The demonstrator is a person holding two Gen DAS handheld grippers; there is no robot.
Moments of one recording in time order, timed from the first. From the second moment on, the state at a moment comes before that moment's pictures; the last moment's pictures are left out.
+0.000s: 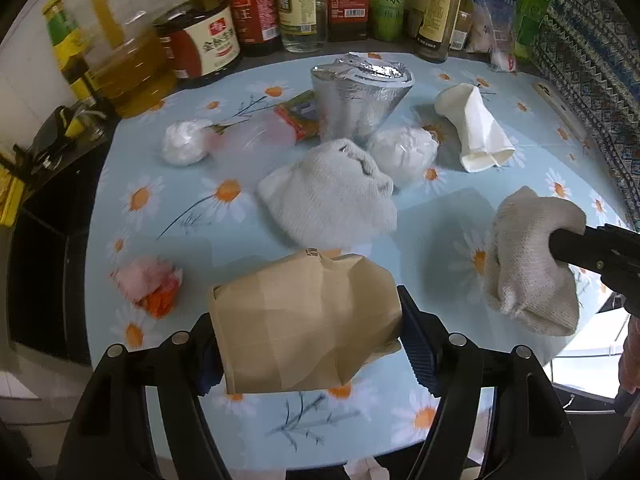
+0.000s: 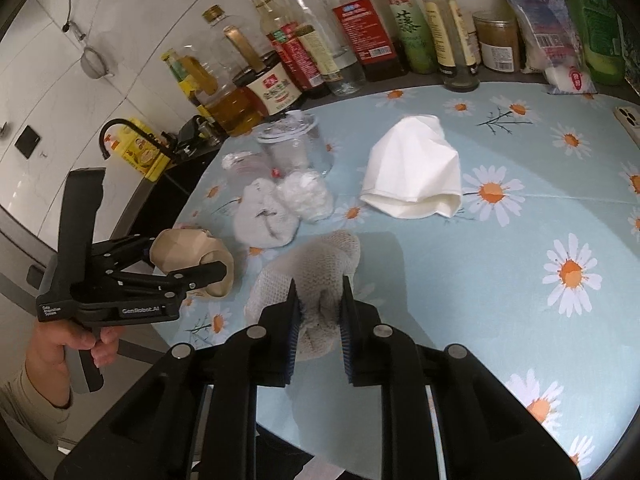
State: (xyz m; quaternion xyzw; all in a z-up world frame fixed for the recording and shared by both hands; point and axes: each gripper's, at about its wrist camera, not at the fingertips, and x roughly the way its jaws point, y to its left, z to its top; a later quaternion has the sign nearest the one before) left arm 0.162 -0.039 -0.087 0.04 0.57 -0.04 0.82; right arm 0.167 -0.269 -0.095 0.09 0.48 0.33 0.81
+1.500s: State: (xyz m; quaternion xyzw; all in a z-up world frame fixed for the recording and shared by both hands) left arm -0.054 0.078 -0.185 -0.16 0.65 0.03 0.74; right arm -0.001 -0.085 -0.175 -0.15 0.56 0.46 0.67
